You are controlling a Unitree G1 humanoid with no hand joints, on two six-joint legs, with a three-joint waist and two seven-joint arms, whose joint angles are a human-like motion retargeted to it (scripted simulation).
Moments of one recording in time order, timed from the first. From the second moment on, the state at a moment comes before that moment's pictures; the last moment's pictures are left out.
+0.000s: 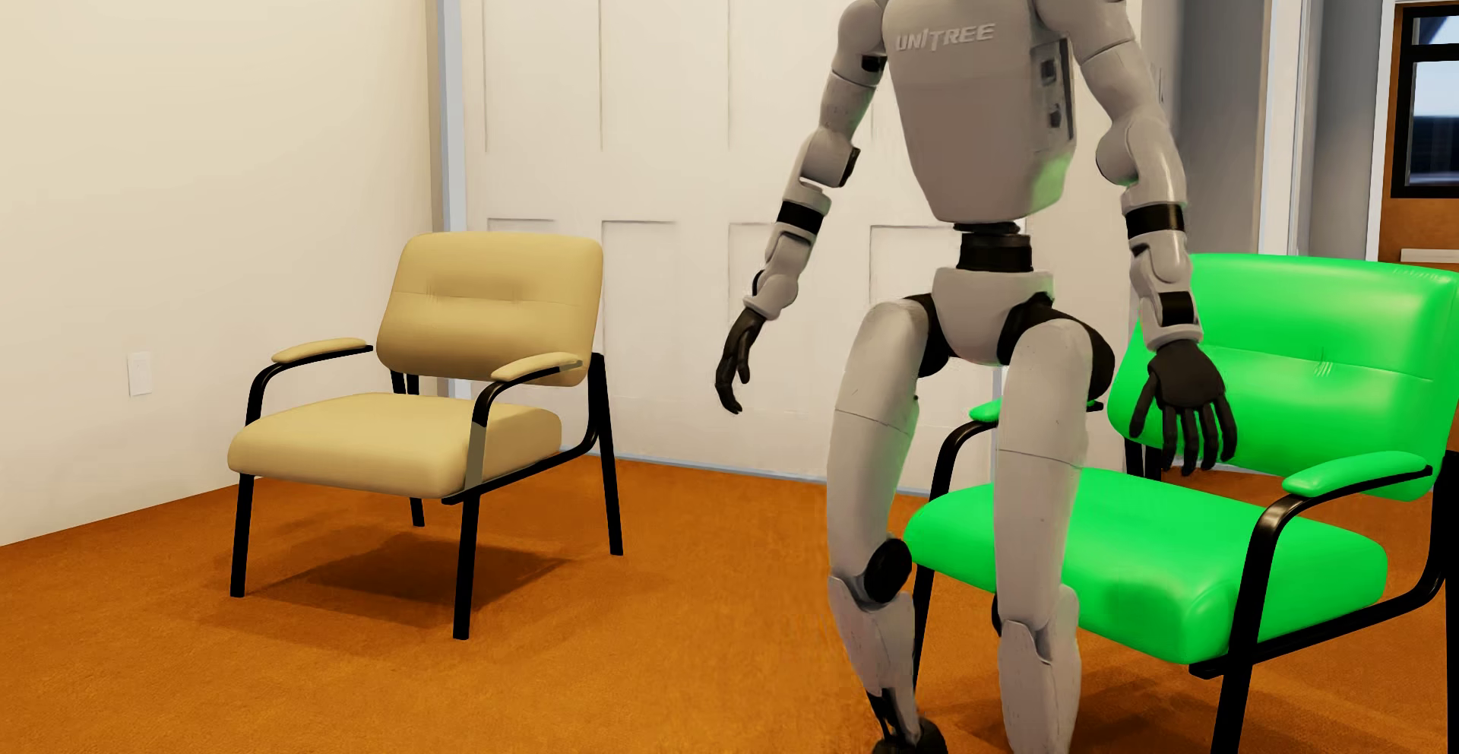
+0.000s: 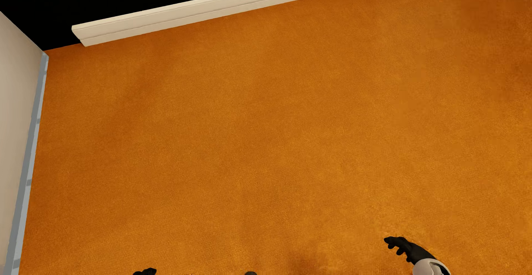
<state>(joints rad) -0.15 -0.21 0.00 0.03 -0.05 0.06 0.05 -0.04 0.23 0.32 0.58 -0.09 -0.19 -0.12 -0.19 0.38 -0.51 -0.05 0.15 -0.33 0.61 1.24 1.11 0.32 -0.14 0.01 -0.01 0.25 -0.20</state>
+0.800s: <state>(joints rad) -0.78 -0.73 0.01 0.05 0.00 0.03 -0.10 0.05 0.43 1.15 1.11 -0.39 -0.51 -0.34 -0.37 0.41 -0.48 0.01 0.12 -0.41 0.65 1.07 1.04 0.35 -0.16 0.06 0.01 0.23 -0.22</state>
